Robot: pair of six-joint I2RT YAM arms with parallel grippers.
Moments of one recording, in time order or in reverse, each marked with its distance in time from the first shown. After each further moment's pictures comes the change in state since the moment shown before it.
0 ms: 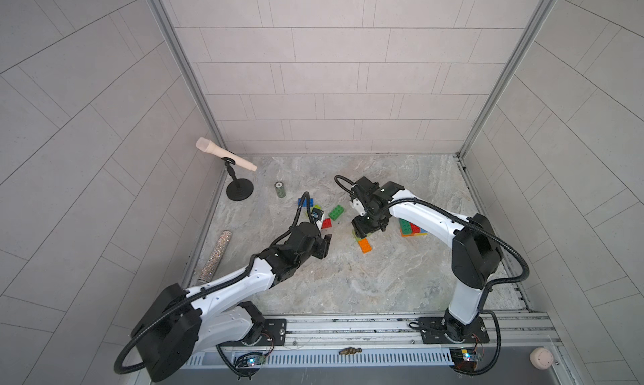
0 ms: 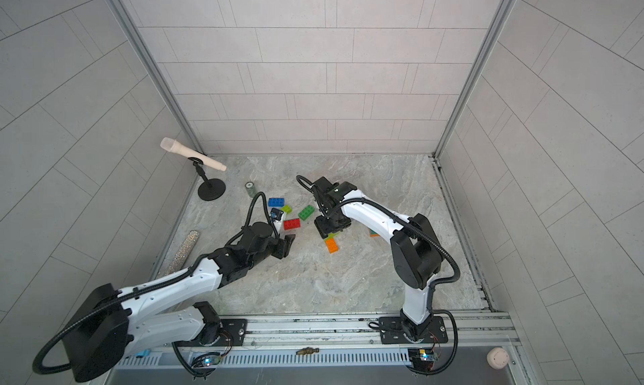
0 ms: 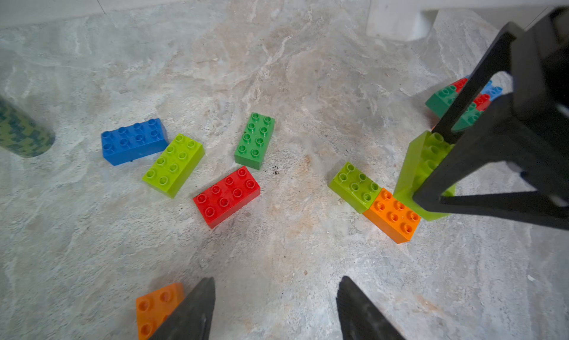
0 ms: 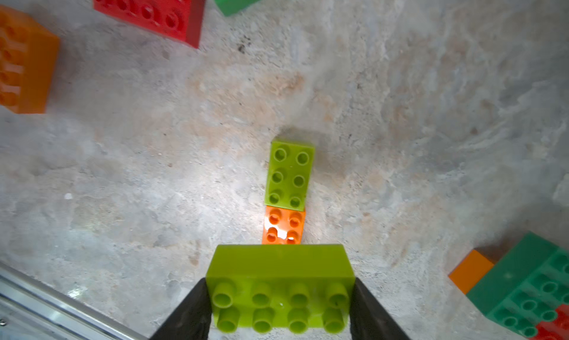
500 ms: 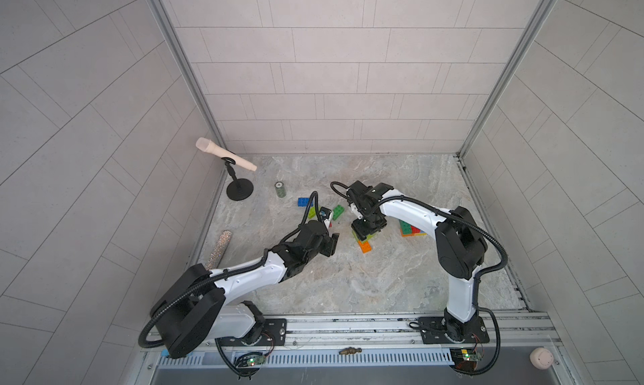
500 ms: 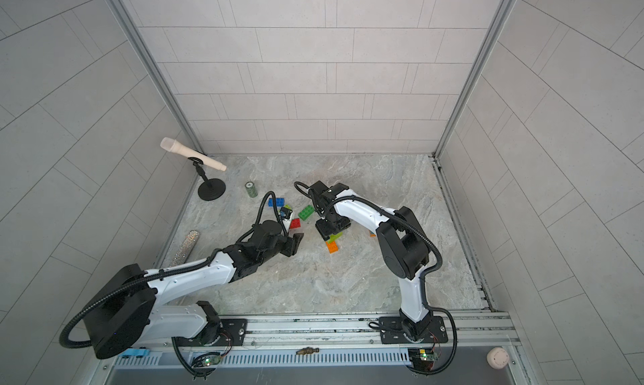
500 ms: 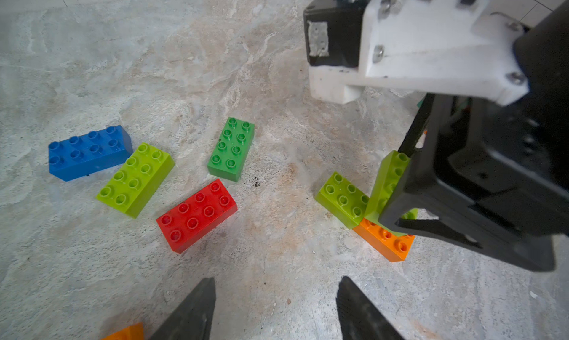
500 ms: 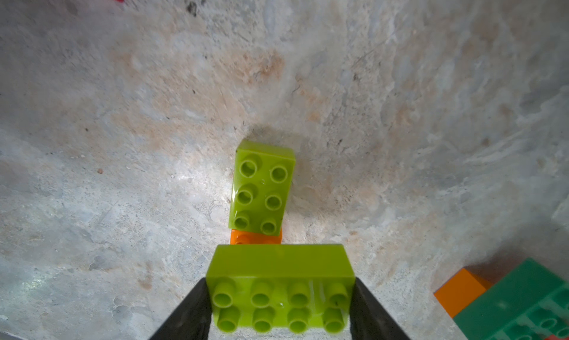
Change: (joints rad) left arm -0.016 0.130 0.021 0.118 0.028 -0.009; right arm -0.003 0.111 0.035 -0.011 0.064 -0.053
